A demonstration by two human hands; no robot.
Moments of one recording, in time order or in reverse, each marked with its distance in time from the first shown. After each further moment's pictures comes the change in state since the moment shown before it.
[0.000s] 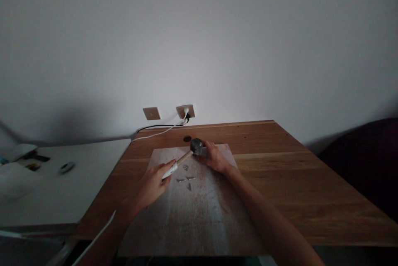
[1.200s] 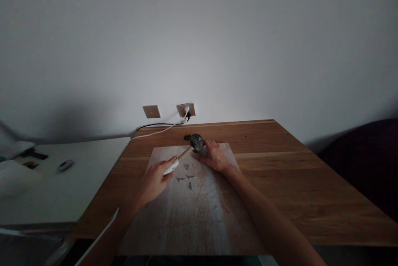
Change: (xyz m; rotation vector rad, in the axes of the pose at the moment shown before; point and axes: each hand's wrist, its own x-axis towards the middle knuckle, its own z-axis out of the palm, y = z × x) left_hand 0.009 0.001 0.003 -0.079 0.018 -0.025; right_hand -0.002 -0.001 0.003 -0.174 -0.036 0.035
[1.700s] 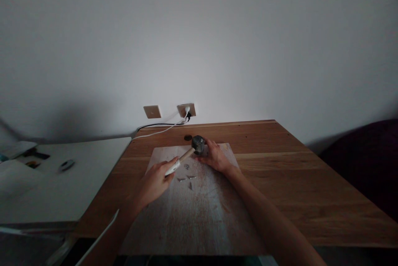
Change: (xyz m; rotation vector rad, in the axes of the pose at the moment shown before) left_hand -0.001 0.004 -0.001 0.016 -0.019 0.007; right_hand -0.001 0.002 -0.002 0.134 0.008 -0.004
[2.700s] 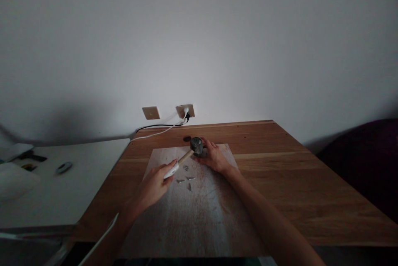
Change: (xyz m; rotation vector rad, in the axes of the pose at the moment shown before) left_hand -0.005 -0.008 0.008 -0.038 0.010 0.017; right_hand 0.001 0.000 0.001 0.028 0.011 0.029
